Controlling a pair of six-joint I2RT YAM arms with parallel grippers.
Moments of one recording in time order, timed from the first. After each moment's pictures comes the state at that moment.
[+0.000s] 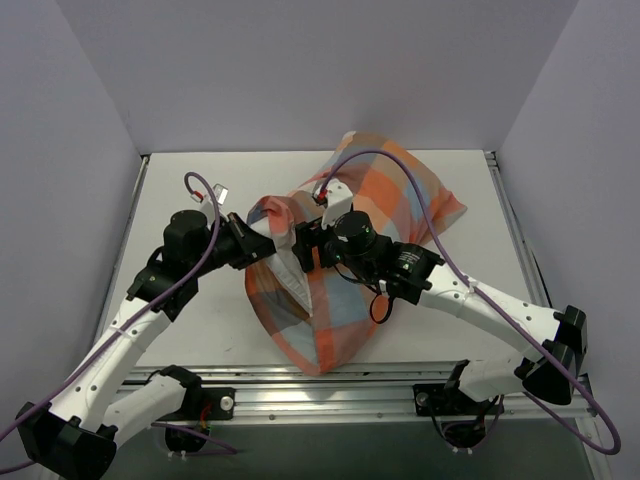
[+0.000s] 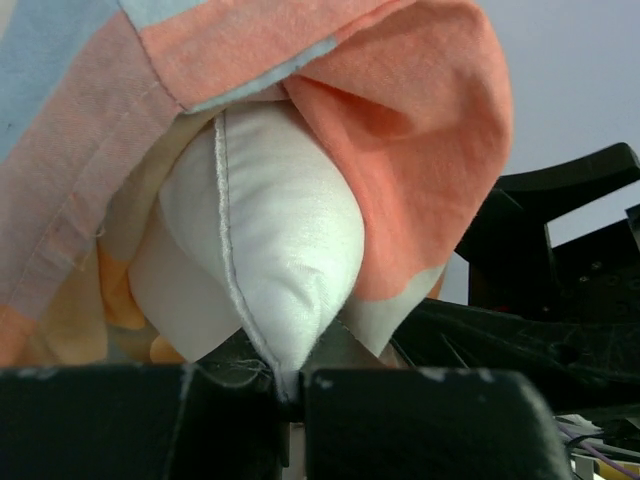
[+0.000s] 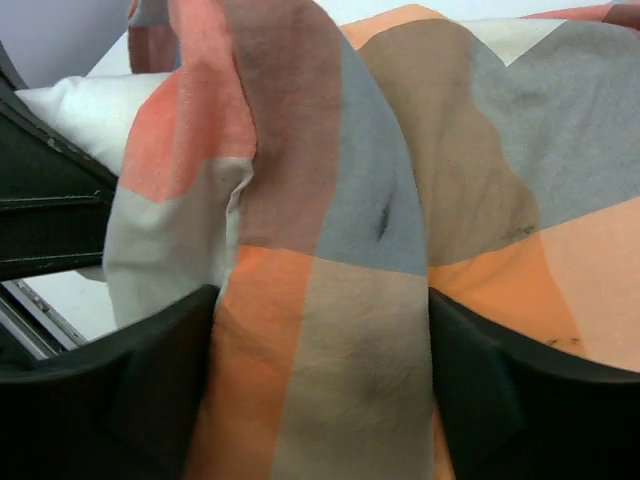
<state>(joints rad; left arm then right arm) -0.44 0.96 0.94 -0.31 0.33 -0.93 0.97 1.33 1.22 -0.29 0.26 0.30</state>
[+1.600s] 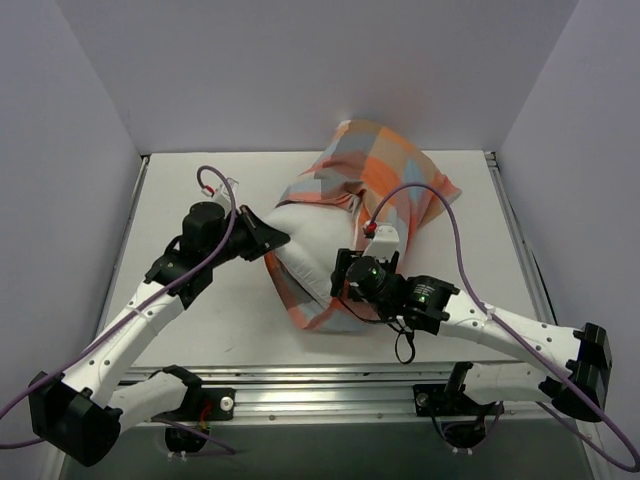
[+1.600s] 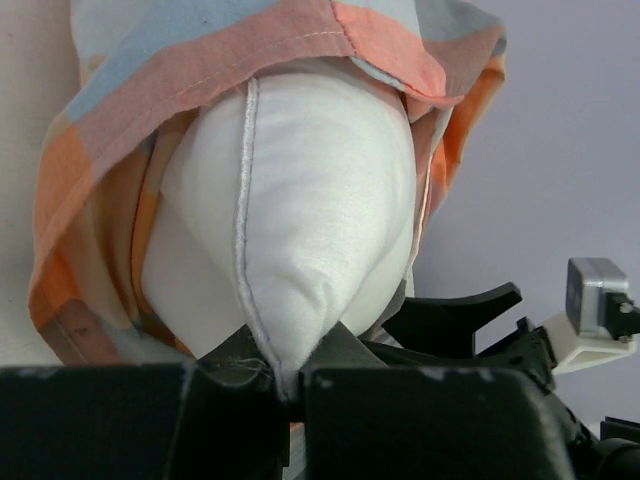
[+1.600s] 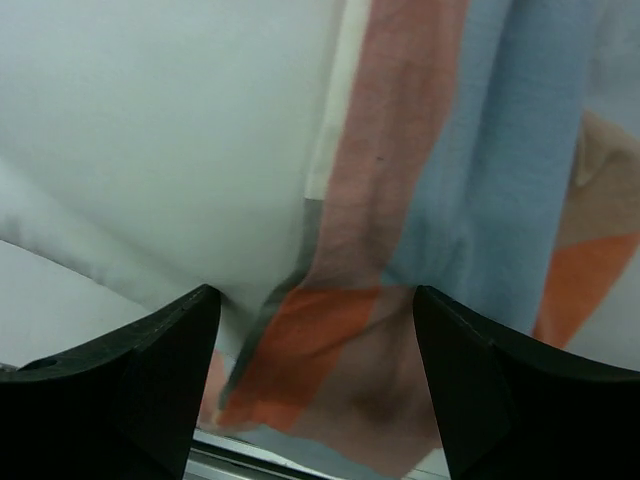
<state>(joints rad) -0.49 1.08 0.96 -0.25 0.24 -0.95 1.04 1.15 0.96 -0.52 0.57 0.80</state>
